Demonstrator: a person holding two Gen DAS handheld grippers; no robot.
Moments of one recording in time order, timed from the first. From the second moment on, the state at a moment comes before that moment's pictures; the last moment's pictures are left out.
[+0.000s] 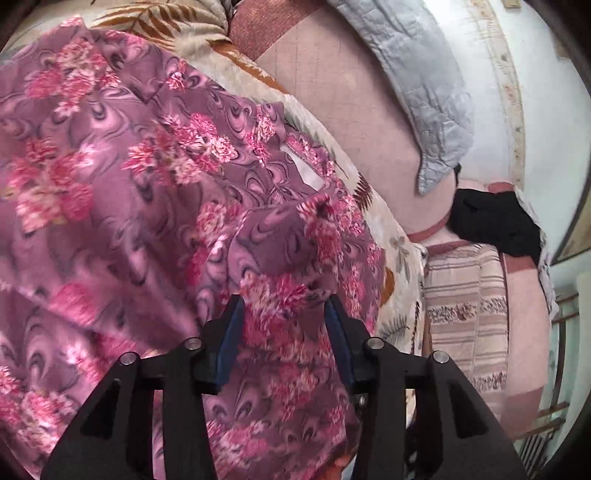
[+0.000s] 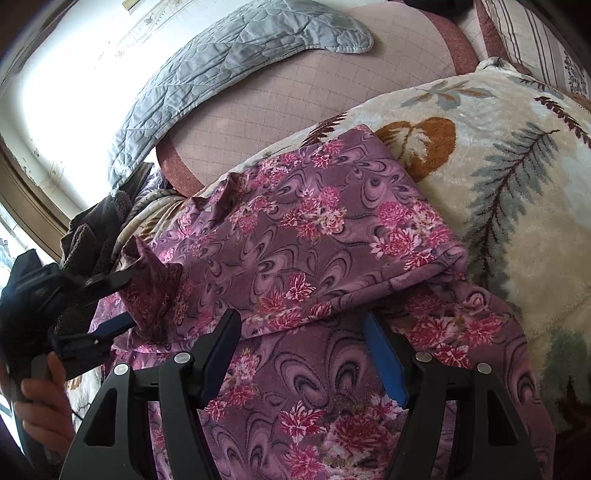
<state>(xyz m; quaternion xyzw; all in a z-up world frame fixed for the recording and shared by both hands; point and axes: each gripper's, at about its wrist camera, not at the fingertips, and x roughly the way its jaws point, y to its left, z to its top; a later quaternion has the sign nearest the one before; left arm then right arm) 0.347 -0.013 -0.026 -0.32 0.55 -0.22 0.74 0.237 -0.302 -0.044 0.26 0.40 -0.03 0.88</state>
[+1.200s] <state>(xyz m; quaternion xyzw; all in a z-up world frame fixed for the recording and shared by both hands) 0.330 0.104 -0.062 -0.40 0.48 -0.19 0.76 0.312 -0.250 0.002 0.21 0.37 0.03 0.90</state>
